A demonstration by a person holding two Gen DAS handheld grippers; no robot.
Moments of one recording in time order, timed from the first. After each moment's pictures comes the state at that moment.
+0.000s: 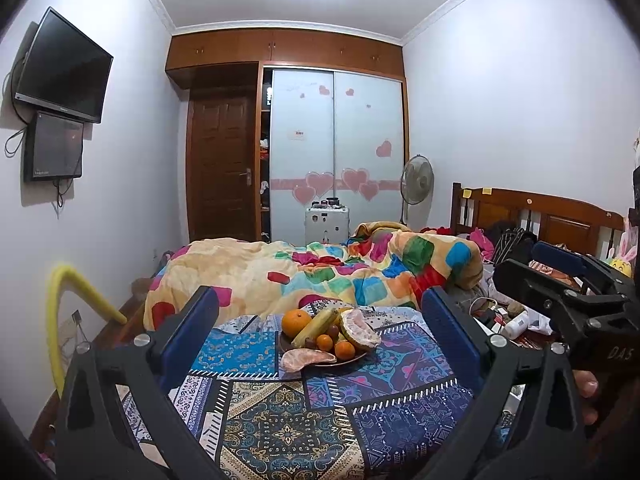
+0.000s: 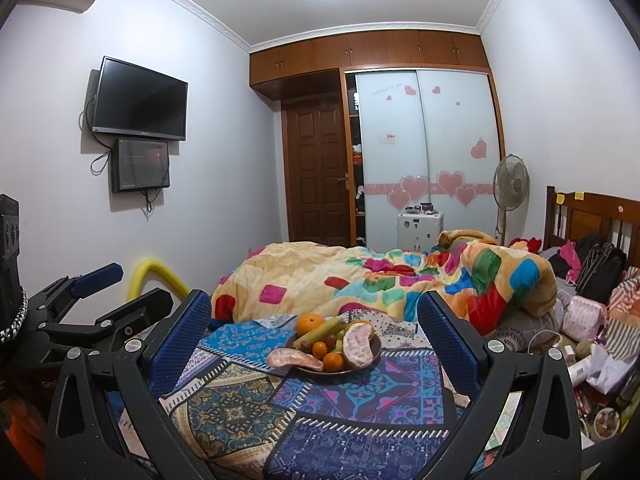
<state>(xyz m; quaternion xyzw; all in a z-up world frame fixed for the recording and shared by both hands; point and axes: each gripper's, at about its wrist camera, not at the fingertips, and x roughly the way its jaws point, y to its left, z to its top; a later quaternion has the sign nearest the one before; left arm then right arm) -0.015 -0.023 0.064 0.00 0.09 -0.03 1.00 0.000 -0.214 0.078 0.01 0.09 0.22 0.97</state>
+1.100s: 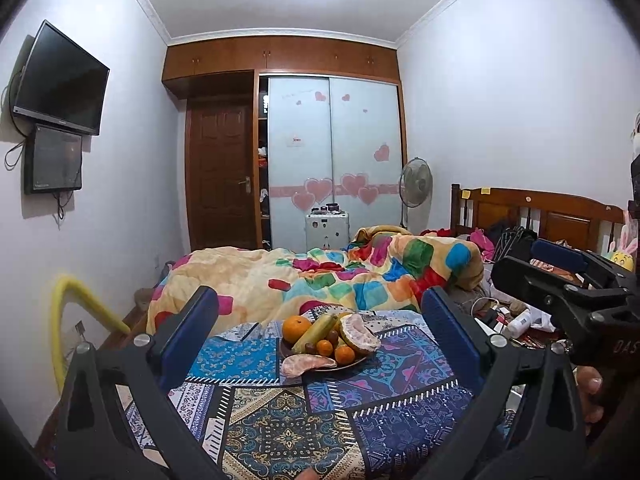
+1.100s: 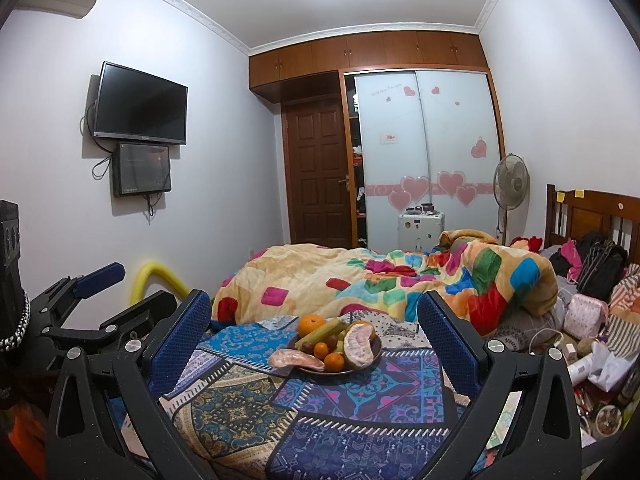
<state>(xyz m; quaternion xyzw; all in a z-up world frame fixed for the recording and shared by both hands) -0.017 -0.029 0.064 0.01 0.07 -0.03 1.00 -0.002 -0.214 0.078 0.01 0.09 0.22 0.97</state>
